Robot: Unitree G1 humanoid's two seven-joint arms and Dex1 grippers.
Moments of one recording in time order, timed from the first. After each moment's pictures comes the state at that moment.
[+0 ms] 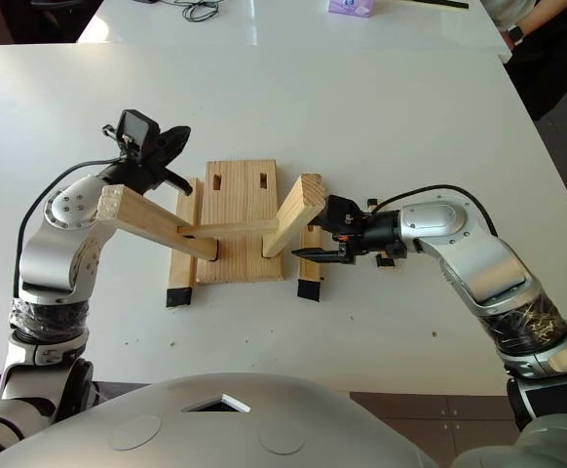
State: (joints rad) left arm -0.23 0.38 -0.02 -0.30 -0.17 0.55 -0.38; right arm -0.21 -0.86 0.32 -0.37 0.39 0.48 1.00
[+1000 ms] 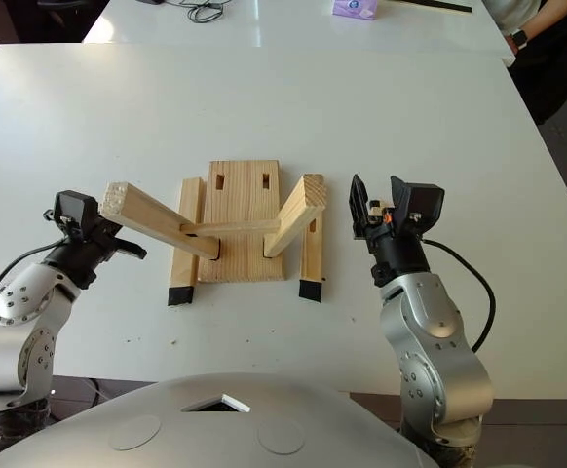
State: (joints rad) left arm 0.33 0.38 0.19 -0.64 -0.27 0.50 -0.36; right arm 0.33 -0.12 0.02 -0.92 0.29 0.72 -0.10
